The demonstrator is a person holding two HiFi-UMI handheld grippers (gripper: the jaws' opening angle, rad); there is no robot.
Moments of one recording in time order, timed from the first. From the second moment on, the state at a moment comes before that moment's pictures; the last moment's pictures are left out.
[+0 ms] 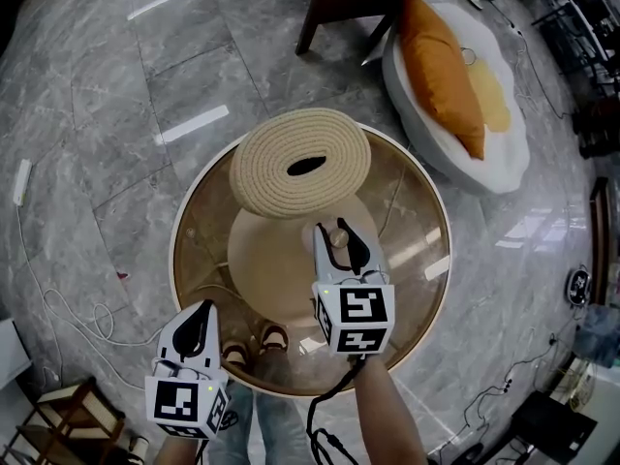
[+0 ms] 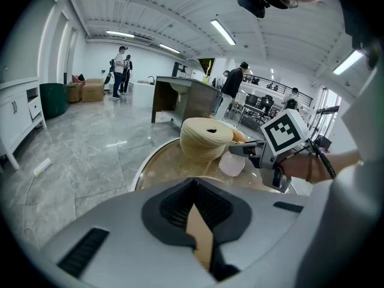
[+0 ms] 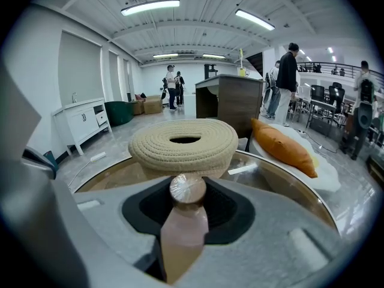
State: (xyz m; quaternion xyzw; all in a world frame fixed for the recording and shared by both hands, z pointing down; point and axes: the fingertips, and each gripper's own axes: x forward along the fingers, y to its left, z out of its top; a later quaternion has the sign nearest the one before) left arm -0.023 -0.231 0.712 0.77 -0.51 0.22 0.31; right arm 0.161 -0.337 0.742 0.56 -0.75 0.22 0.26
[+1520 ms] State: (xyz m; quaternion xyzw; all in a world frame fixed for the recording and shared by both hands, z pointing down) left arm -0.041 -0.205 0.712 0.77 -0.51 0.22 0.31; right arm 0.154 -0.331 0.739 0.58 -0.75 0.18 0.27
